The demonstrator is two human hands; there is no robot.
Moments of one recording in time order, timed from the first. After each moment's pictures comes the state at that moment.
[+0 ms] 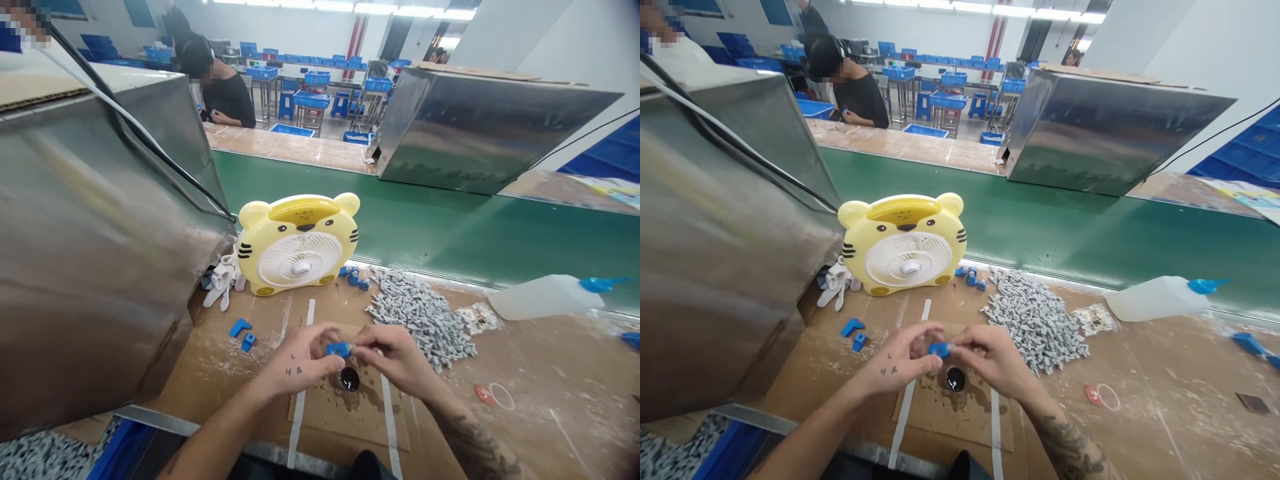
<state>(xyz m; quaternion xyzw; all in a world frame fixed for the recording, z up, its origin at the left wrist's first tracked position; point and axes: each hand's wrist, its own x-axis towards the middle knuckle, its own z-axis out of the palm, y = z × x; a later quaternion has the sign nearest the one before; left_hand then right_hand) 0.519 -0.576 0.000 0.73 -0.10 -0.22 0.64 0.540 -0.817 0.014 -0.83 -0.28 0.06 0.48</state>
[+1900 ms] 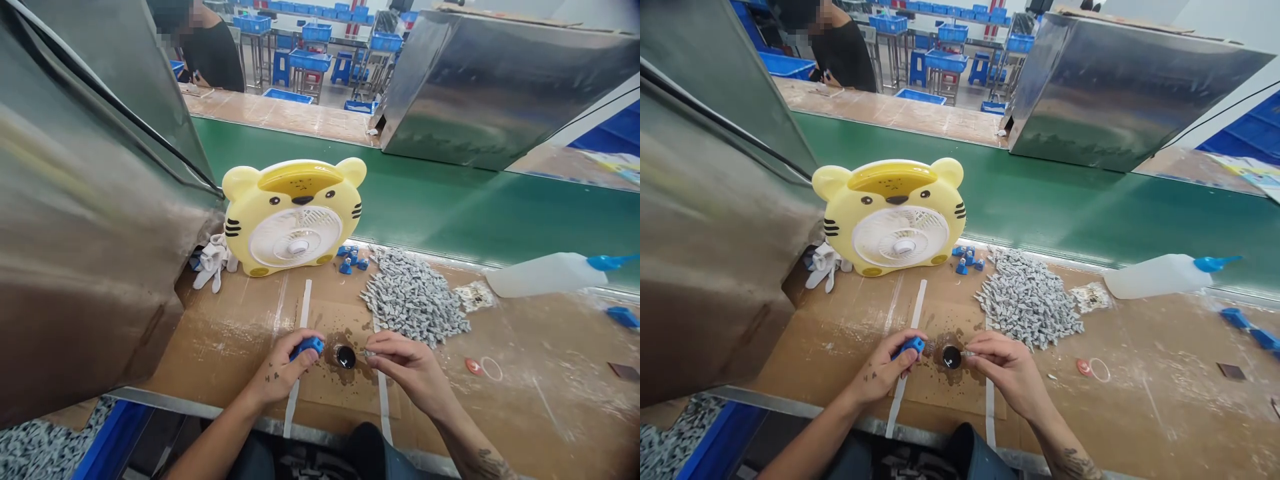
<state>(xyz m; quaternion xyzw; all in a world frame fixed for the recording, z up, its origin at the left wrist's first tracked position) 0.472 -0.574 -0.072 0.63 -0.03 -0.24 0.74 0.489 -0.842 -0.026 -0.80 -0.09 0.10 0.59</state>
